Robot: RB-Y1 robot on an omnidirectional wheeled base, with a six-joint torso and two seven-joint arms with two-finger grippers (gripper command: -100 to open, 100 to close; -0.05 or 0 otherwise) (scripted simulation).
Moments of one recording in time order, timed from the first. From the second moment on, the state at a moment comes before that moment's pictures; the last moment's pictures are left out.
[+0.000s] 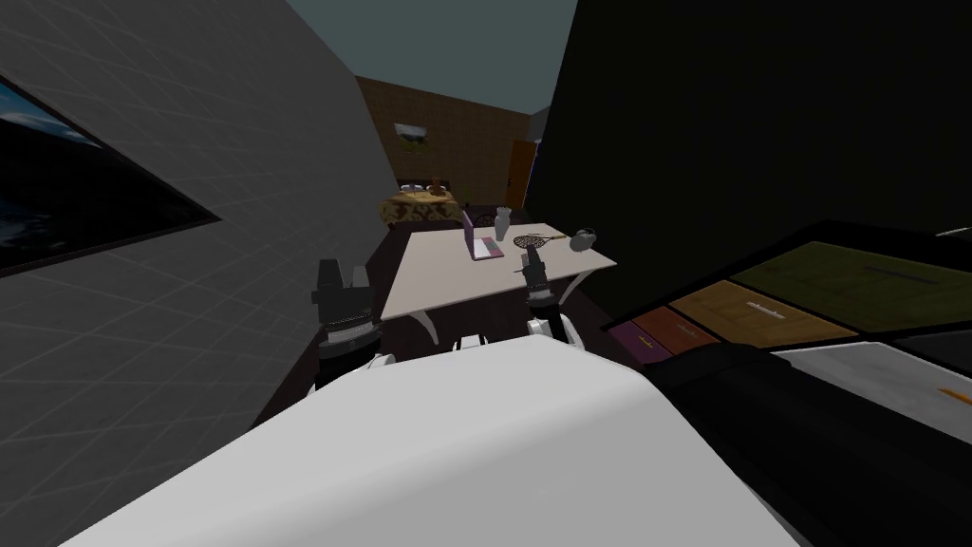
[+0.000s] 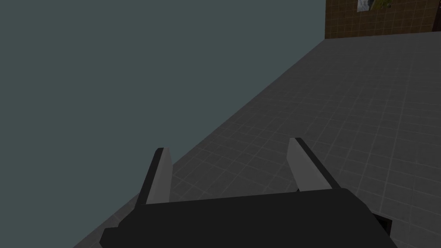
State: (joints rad) left arm 0.55 0.04 -0.04 -2.23 -0.05 -0.60 -0.08; right arm 0.43 -0.16 0.05 -2.16 0.10 -0.48 0.10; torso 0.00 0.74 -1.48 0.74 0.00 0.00
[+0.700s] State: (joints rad) left arm 0.55 0.04 -0.04 -2.23 -0.05 -0.60 -0.08; right arm 0.33 -0.35 0.06 -1.99 0.18 -0.30 0.23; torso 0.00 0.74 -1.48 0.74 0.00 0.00
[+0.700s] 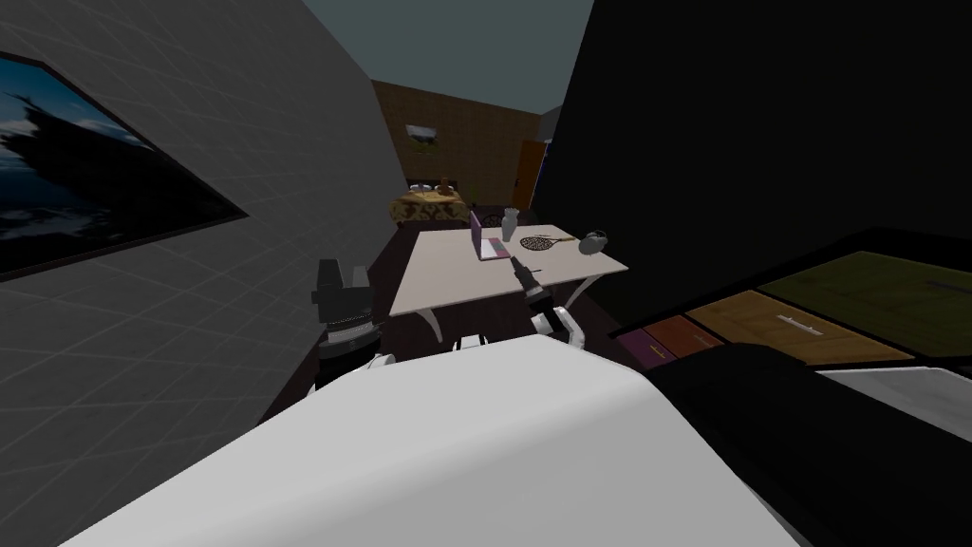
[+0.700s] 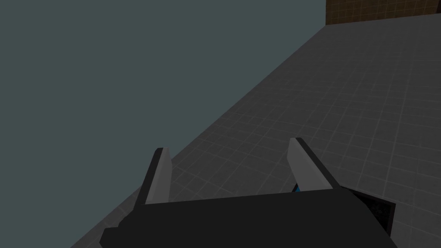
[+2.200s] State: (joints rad) left arm 0.55 0.04 -0.04 -2.23 -0.05 -0.60 -0.08; right arm 0.11 -0.61 0.08 -1.68 0.34 0.02 0.46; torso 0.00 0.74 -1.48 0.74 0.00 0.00
